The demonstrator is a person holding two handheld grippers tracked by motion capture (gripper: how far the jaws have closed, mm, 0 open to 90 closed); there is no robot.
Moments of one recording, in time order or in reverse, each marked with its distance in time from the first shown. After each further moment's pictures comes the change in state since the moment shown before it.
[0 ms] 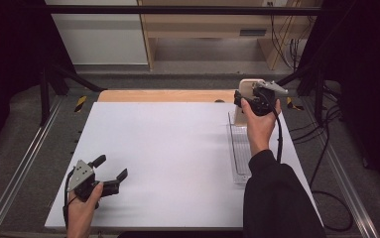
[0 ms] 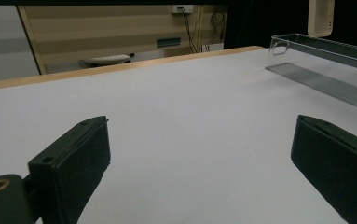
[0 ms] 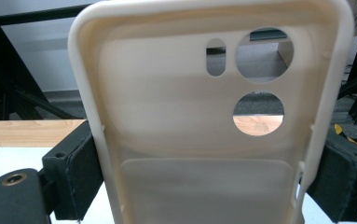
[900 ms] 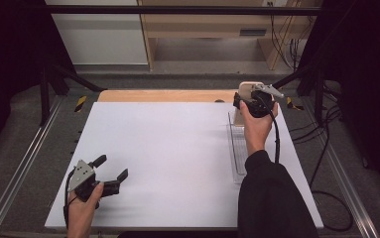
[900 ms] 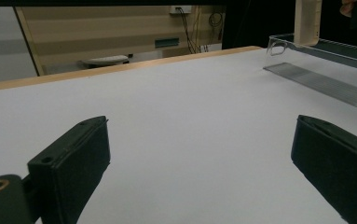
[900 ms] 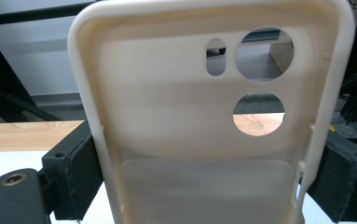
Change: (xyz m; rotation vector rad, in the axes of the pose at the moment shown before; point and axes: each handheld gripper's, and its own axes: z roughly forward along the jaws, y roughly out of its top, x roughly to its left) left arm -0.001 0.000 0.000 -0.002 -0.007 0.008; right arm -0.006 -0.017 0.021 -0.019 -0.032 0.000
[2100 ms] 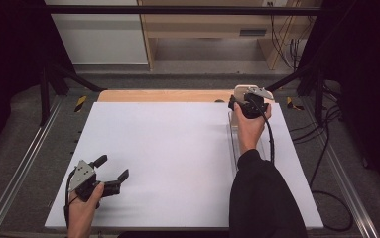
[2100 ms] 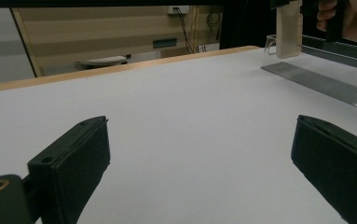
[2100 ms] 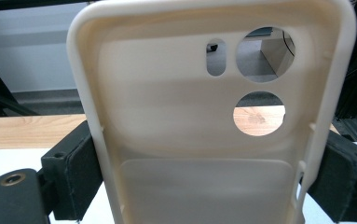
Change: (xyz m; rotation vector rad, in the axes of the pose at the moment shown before) left arm 0.000 0.000 0.001 0.000 -0.008 0.005; right arm 0.005 -0.021 0.031 0.008 -0.044 -0.016
